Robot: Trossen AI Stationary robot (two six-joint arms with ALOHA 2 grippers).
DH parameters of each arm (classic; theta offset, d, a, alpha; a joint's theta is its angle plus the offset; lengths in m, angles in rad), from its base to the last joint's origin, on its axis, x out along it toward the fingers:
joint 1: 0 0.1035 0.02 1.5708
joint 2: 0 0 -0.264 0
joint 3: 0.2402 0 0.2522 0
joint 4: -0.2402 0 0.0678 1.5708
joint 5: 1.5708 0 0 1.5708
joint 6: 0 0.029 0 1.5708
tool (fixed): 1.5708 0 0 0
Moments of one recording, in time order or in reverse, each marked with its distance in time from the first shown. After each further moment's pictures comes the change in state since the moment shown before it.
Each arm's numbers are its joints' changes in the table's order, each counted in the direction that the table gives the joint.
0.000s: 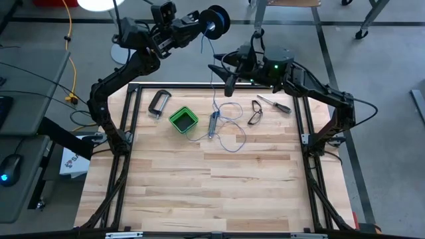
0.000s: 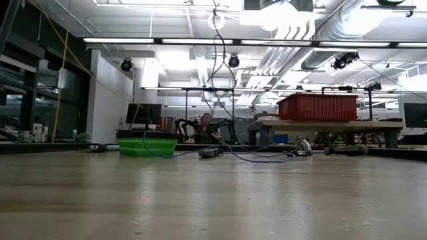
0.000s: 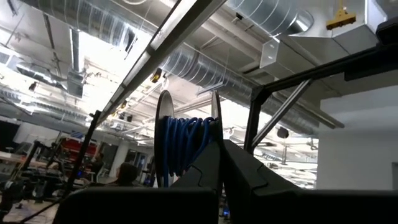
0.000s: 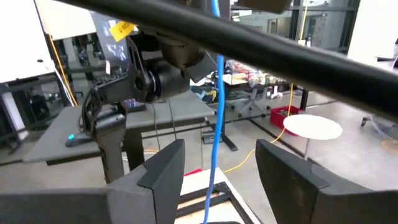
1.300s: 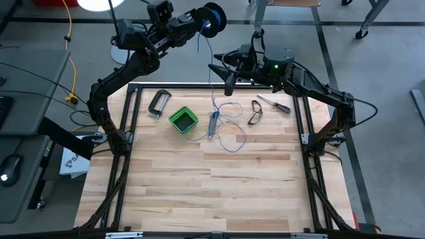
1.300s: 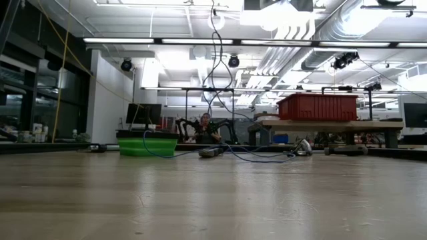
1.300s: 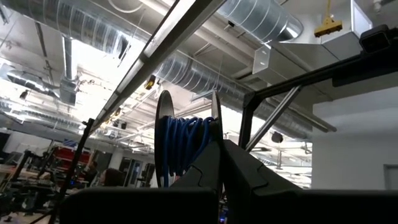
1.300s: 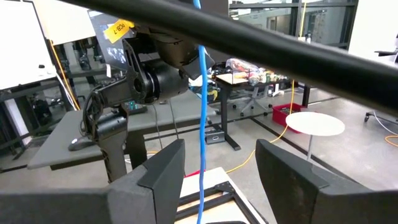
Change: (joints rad) left arm 0.000 0.003 0.000 0.048 -0.005 -0.027; right arm -0.003 0.000 0.000 0.001 0.000 0.028
